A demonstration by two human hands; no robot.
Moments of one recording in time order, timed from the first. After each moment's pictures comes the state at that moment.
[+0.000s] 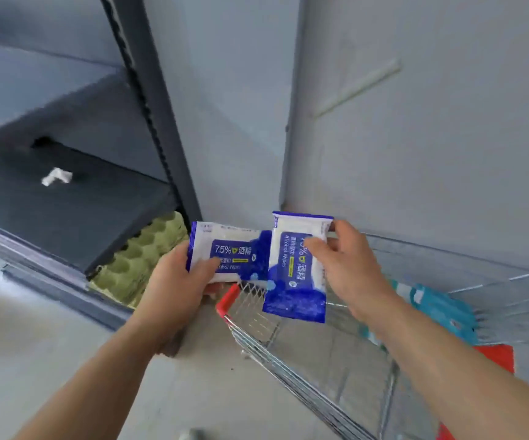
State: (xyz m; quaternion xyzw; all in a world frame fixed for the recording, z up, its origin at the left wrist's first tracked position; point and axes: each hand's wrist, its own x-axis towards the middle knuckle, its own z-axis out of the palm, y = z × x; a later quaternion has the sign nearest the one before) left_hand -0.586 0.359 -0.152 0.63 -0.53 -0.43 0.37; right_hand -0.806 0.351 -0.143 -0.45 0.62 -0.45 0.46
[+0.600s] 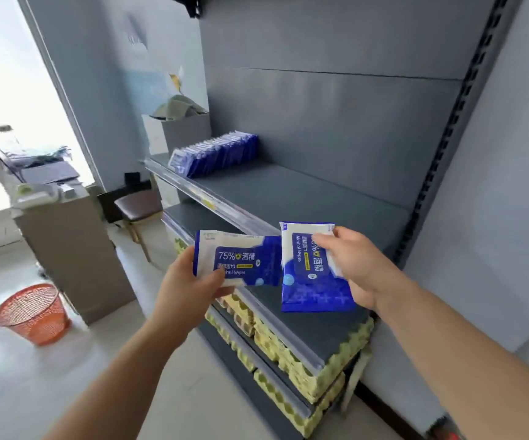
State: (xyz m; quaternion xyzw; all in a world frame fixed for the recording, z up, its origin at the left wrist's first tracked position) left_hand -0.154 0.397 -0.003 0.64 -0.39 -0.31 0.58; right_hand -0.348 0.289 0.029 -0.51 0.45 -0.34 0.66
